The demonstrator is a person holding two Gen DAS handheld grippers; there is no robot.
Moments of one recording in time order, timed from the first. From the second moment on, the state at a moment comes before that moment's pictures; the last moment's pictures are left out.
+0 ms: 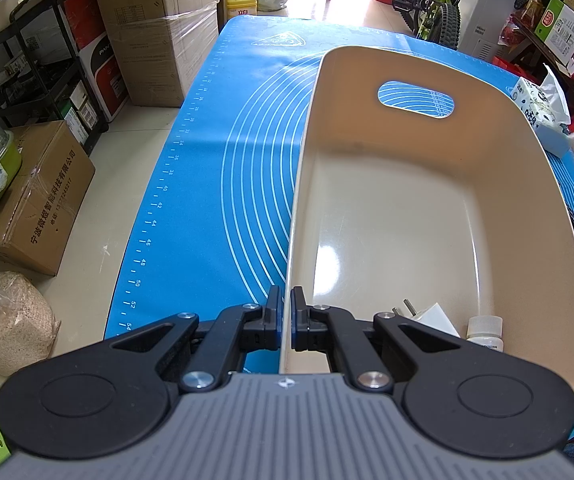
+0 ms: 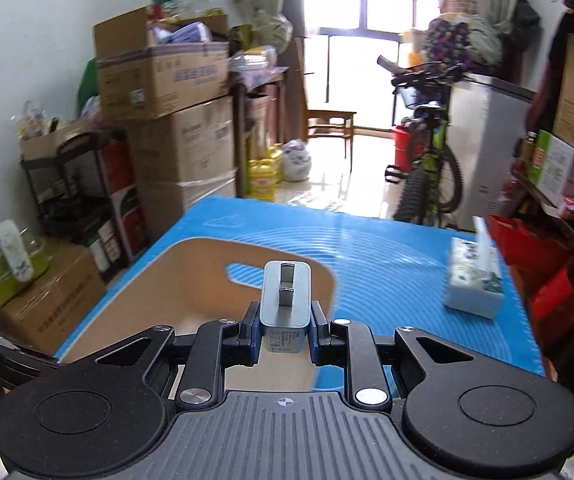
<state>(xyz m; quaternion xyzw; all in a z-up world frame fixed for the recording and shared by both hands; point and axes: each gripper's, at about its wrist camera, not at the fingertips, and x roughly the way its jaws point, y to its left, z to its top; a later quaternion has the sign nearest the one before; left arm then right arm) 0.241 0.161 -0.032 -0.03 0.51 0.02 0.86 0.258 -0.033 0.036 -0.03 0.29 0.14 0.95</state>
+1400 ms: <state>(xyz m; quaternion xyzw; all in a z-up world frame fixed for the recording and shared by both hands) 0.242 0.157 -0.035 -0.02 0.52 0.02 0.85 0.315 0.057 -0.073 -0.05 0.52 0.19 0.83</state>
